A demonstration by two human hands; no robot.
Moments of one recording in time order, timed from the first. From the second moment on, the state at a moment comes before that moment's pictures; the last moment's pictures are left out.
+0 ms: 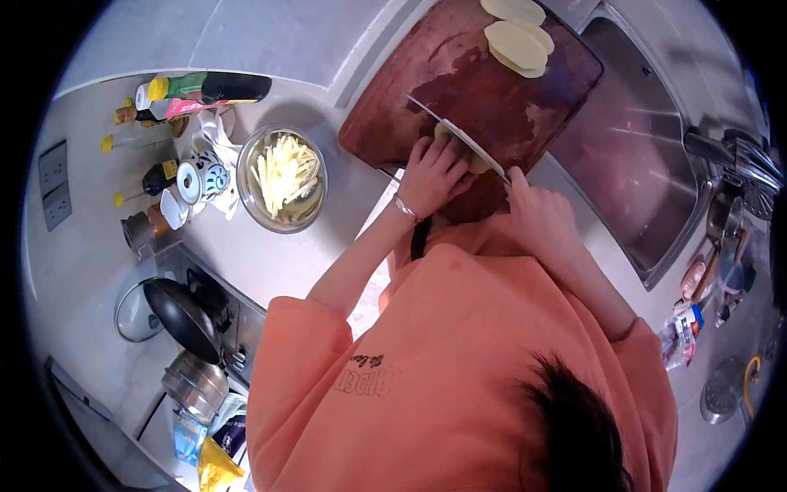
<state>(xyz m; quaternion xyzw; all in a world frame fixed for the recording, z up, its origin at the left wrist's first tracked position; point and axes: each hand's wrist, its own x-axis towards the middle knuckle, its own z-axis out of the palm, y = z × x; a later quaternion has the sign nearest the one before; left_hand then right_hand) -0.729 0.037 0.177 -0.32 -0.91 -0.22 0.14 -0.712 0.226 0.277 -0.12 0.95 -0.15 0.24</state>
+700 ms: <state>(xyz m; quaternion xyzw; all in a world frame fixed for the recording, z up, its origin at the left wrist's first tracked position) -0.726 0.037 0.174 -0.32 -0.91 -0.20 0.15 -0.703 0.238 0.284 -0.14 0.95 -0.20 0.18</state>
